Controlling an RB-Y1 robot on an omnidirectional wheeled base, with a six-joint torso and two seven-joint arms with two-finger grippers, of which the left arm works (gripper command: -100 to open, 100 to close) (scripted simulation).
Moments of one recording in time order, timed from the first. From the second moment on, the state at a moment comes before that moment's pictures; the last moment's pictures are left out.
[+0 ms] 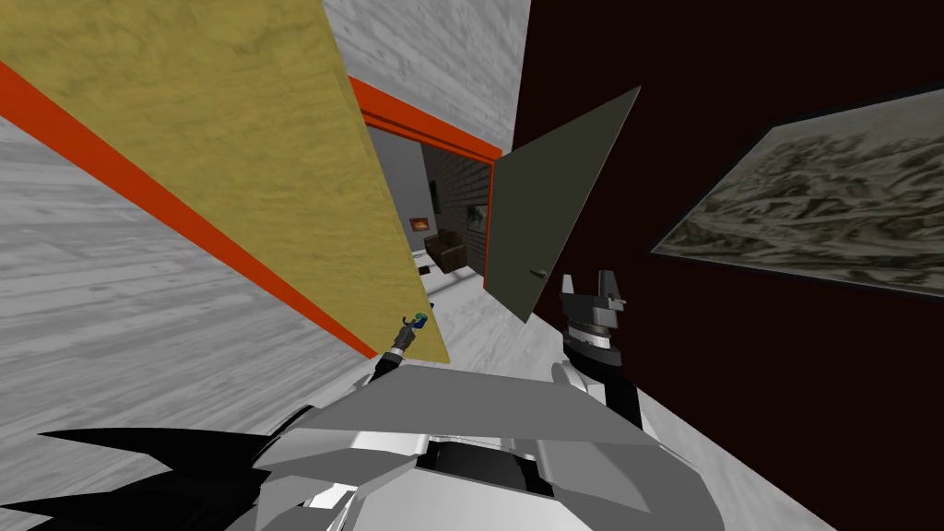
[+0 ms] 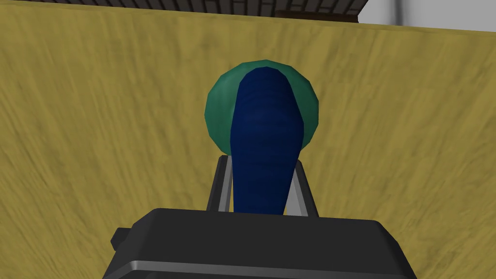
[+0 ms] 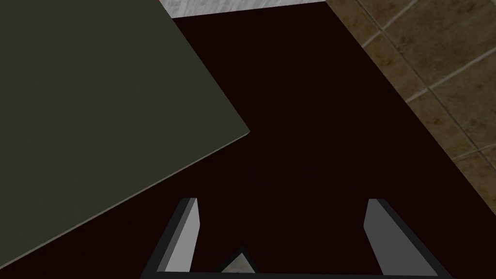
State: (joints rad) arm -0.01 0.43 -0.10 -0.48 0.07 -1.11 0.39
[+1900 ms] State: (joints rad) arm 0.09 0.48 -0.12 -0.50 0.08 -1.18 0.44
